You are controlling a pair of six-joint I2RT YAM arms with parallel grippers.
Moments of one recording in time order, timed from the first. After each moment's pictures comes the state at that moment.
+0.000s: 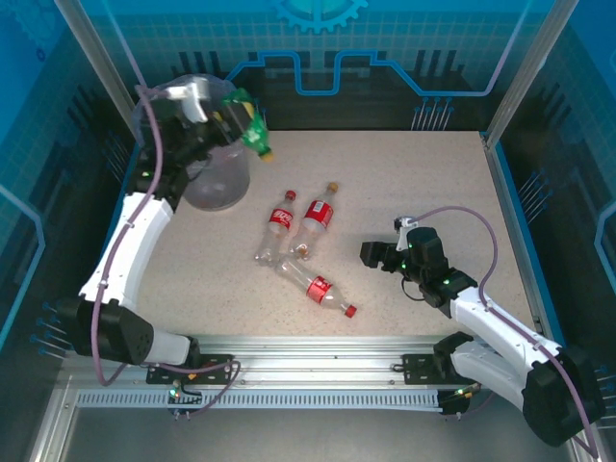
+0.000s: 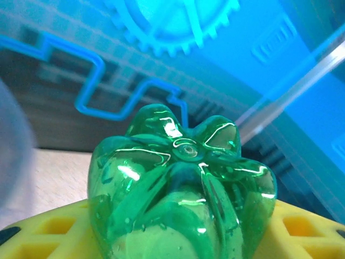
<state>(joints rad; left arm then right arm) -0.04 1.39 1.46 -0.16 0.45 -0.61 0.43 0.94 0.46 -0.11 -0.09 0.50</state>
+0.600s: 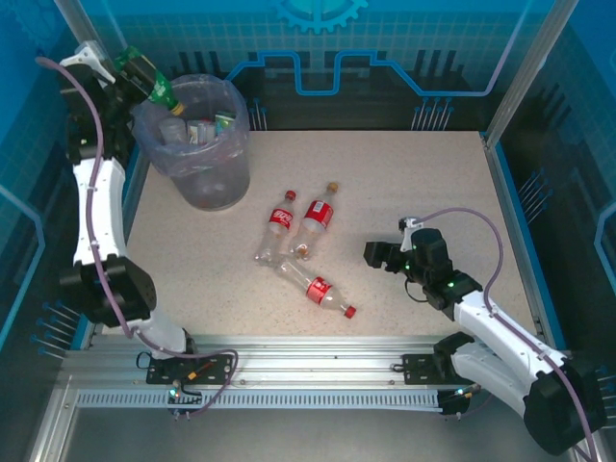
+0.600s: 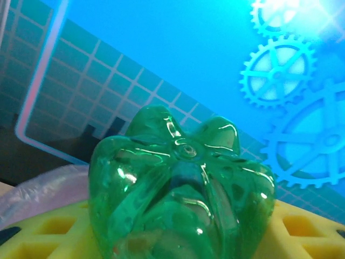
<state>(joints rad) 0.32 1.67 1.84 -0.25 0.33 -0.58 0.41 0.88 0.45 -0.15 -0.08 0.50</state>
